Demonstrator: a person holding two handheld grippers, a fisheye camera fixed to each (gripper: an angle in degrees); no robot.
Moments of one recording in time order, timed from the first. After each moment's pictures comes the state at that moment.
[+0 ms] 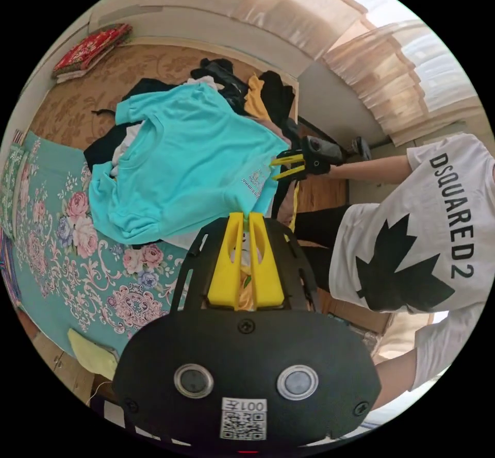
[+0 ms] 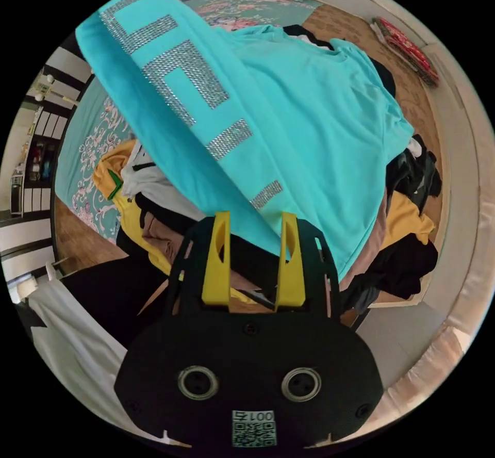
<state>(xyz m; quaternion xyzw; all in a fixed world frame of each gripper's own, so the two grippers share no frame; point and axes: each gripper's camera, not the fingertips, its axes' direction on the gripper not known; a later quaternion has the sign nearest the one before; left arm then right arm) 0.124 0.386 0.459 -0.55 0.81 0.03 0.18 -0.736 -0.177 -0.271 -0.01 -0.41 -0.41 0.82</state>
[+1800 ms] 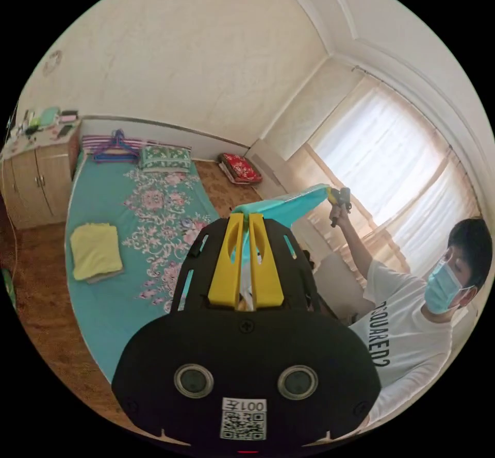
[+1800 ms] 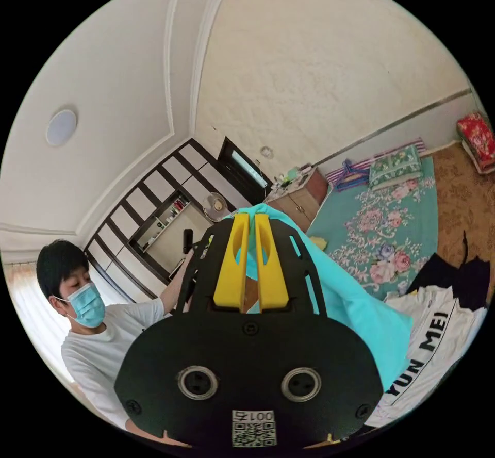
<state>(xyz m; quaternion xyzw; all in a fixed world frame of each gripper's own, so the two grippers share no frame) -0.666 0.370 0.386 -0.61 0.53 -0.33 0.49 -0.356 -0.403 -0.458 0.18 -0.86 -0.24 0.41</state>
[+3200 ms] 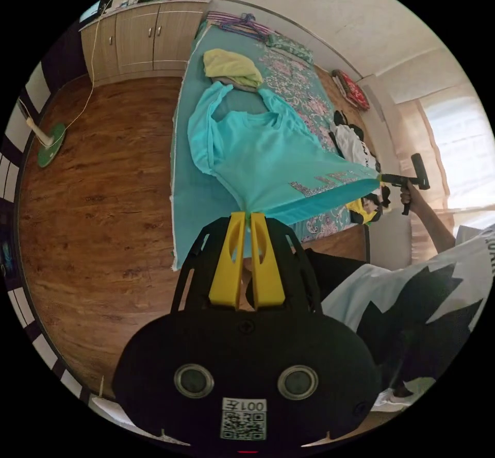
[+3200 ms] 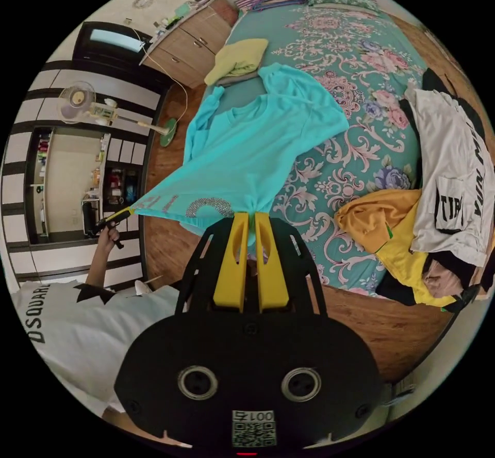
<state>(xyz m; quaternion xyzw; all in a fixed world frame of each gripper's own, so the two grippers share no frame) -1.116 0.633 0.290 -0.83 0.39 -0.18 0.35 -0.905 0.410 -0.013 -0.12 -0.60 -0.40 0.69</state>
